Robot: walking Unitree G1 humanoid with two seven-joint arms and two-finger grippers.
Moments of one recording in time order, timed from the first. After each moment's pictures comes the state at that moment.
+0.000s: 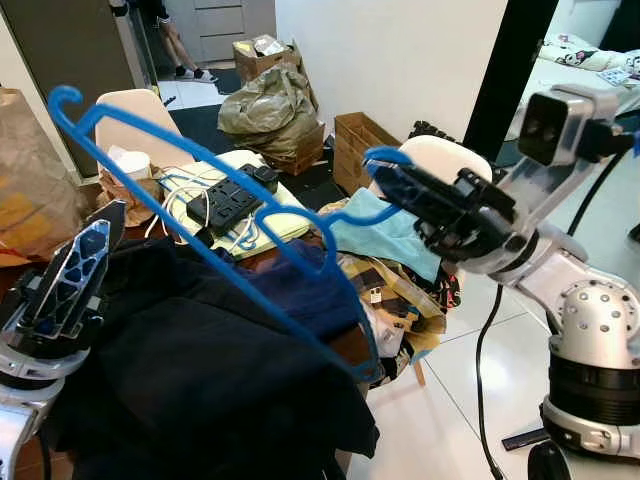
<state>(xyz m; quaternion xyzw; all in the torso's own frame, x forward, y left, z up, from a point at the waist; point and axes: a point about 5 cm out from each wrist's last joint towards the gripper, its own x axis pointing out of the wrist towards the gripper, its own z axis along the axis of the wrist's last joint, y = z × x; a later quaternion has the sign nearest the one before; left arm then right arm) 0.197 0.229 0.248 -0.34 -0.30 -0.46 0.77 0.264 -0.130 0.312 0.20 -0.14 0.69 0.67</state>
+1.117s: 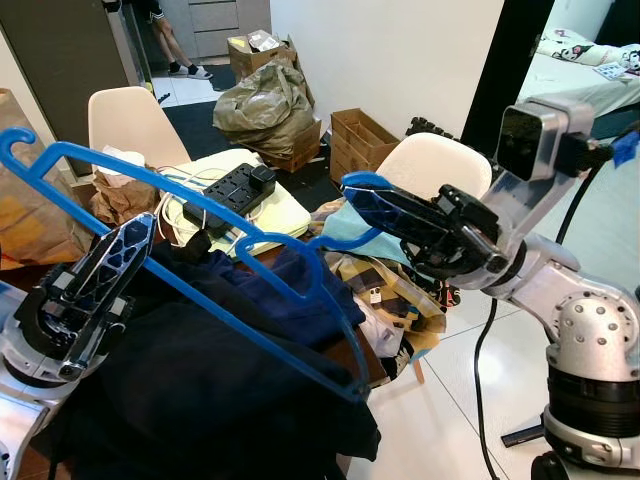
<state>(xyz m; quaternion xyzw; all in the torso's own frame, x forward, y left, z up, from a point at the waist) 0.196 0.217 0.259 -0.33 -0.28 -0.50 0.75 0.260 -0.124 0.304 0.19 -0.13 0.69 0.69</state>
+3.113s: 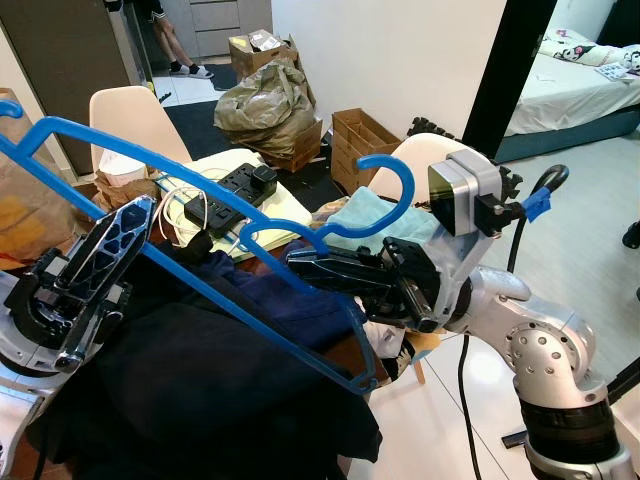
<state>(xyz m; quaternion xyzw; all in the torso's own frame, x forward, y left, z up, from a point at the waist) 0.197 0.214 0.271 -0.31 -0.29 -0.50 0.76 0.252 -0.095 0.271 0.14 -0.08 0.72 0.68</state>
